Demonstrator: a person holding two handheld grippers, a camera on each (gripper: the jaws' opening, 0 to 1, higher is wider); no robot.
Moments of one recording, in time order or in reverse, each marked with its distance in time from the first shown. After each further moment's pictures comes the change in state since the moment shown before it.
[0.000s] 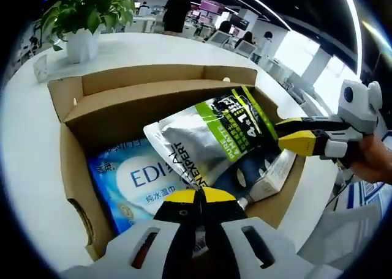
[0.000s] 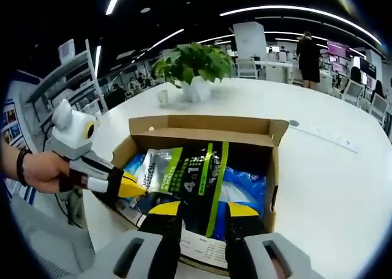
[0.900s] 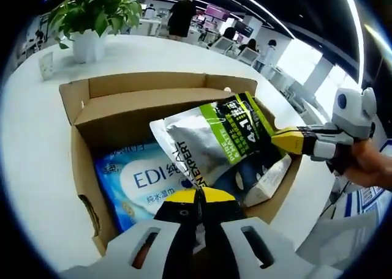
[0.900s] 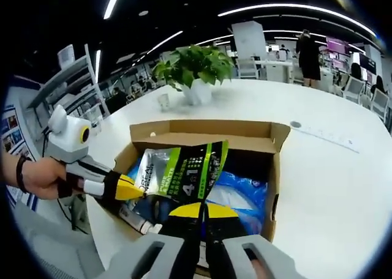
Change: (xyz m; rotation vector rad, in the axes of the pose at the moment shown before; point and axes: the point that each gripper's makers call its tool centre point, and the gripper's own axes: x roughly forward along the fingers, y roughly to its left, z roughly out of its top) left arm -0.018 -0.002 0.015 -0.044 -0.053 0.001; right arm -0.006 0.005 0.015 0.018 -0.028 0.018
